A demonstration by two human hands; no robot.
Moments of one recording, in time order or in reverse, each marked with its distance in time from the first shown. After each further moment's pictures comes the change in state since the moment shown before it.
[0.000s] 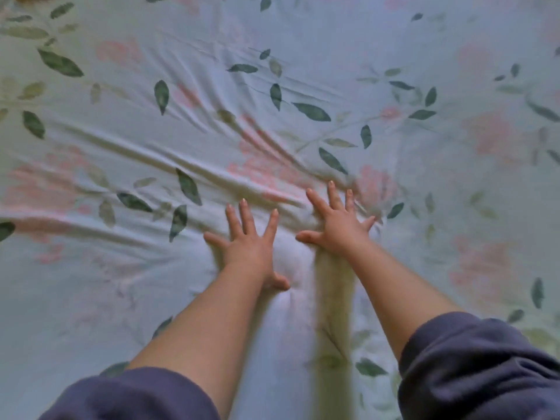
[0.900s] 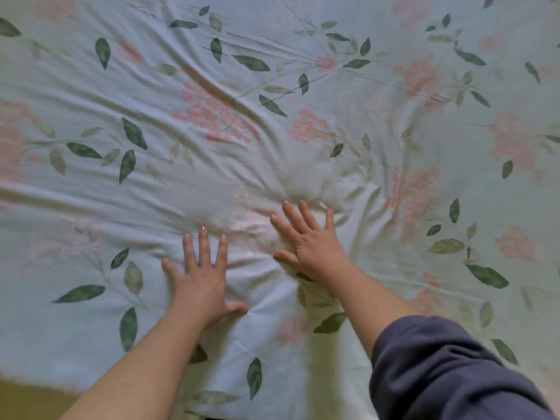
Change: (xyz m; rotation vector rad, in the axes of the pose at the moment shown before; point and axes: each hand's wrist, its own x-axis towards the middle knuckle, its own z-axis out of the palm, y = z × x) left_hand -0.133 0.030 0.114 0.099 0.010 0.042; right_hand -0.143 0.090 0.084 -0.268 0.036 -0.295
